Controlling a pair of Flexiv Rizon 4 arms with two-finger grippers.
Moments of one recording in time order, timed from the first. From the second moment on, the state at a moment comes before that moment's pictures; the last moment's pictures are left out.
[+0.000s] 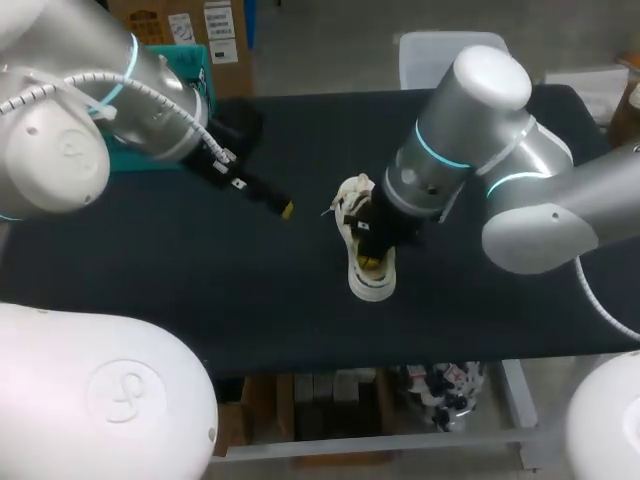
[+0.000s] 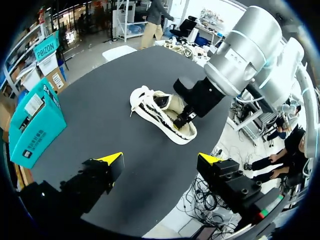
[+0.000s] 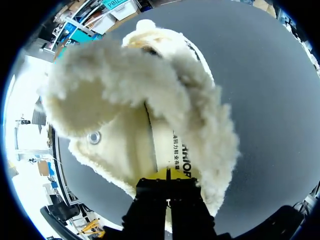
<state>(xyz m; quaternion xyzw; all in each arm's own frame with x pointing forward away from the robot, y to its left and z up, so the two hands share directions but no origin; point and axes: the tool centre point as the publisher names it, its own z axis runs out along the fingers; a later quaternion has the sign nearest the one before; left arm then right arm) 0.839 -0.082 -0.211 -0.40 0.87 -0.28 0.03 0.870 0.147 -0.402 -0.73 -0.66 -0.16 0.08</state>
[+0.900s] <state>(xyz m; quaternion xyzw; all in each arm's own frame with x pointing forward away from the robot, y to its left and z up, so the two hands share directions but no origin) 0.832 -0.116 -0.255 -0.58 0.79 -0.19 -0.02 0.870 0.081 -0.309 -0.66 -0.70 -0.28 -0.02</state>
